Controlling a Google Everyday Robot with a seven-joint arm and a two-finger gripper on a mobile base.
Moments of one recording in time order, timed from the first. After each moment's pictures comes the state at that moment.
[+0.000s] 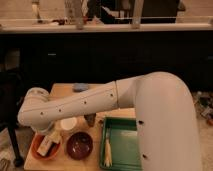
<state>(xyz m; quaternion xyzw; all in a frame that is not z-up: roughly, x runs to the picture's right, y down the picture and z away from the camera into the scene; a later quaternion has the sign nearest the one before) -0.279 0.205 0.682 -0.22 -0.24 -0.45 0.83</state>
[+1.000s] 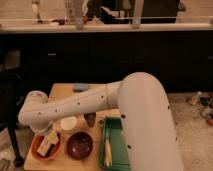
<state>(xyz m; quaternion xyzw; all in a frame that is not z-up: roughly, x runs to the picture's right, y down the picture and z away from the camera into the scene) -0.307 0.221 0.722 -0.25 -0.24 -0.44 0.83</state>
